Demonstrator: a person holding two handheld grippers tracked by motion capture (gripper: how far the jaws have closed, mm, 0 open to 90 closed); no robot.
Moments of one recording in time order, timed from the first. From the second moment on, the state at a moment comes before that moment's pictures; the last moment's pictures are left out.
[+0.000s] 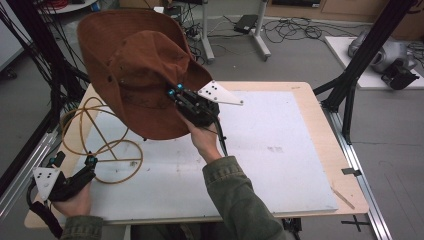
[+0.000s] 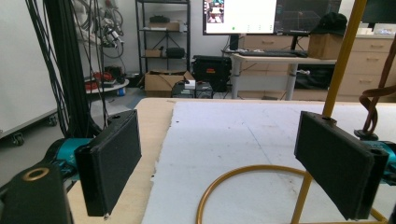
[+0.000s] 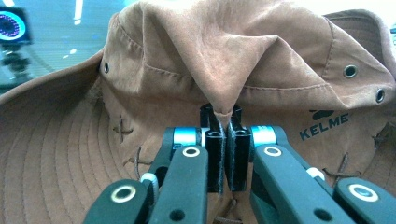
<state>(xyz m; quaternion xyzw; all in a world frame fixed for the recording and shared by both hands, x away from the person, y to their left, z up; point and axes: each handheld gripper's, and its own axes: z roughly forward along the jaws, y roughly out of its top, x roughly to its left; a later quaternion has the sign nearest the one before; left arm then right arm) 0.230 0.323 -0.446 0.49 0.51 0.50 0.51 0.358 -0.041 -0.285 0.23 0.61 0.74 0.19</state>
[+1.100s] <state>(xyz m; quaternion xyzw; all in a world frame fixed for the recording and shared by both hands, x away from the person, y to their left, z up) 0.224 0.332 -0.446 0.47 0.52 0.50 0.51 0.341 0.038 -0.282 0.13 0.65 0.74 0.11</state>
